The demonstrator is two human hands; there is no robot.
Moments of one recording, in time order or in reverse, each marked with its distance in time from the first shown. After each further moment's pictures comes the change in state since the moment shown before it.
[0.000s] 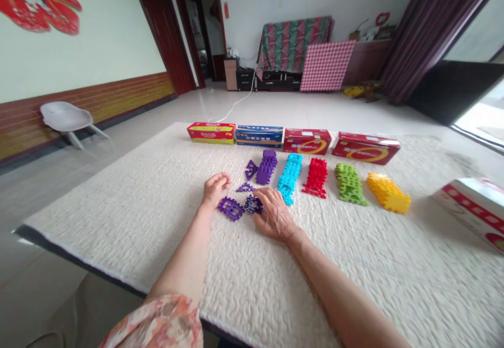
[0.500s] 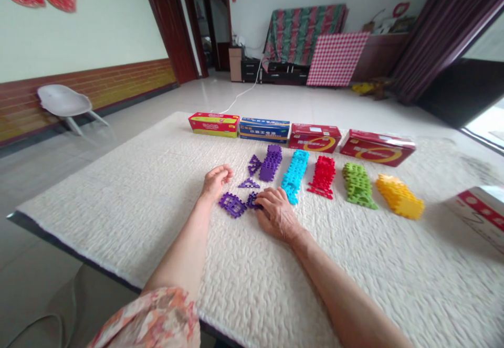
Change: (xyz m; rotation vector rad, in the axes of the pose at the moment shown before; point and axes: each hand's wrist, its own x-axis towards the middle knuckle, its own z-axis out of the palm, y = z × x) left_hand 0.009 0.002 -0.002 -0.121 -0.031 -0.072; right_hand 0.001 0.001 -0.001 -0.017 -0.093 -0.027
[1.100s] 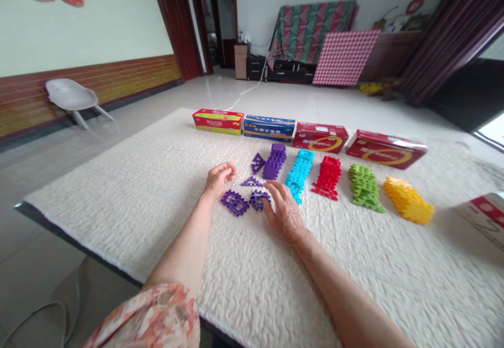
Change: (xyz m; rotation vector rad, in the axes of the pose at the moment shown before) left_hand 0.000 -0.001 0.000 -0.003 0.001 -0.009; right_hand 0.004 -0.004 0.002 0.003 0.227 0.083
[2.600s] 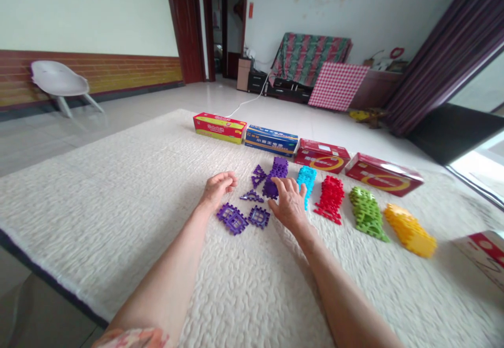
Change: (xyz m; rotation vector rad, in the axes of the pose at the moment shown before) left_hand 0.000 0.001 0.005 -0.005 0.002 -0.006; right_hand 0.047 0.048 0.011 -0.453 -0.137 0.134
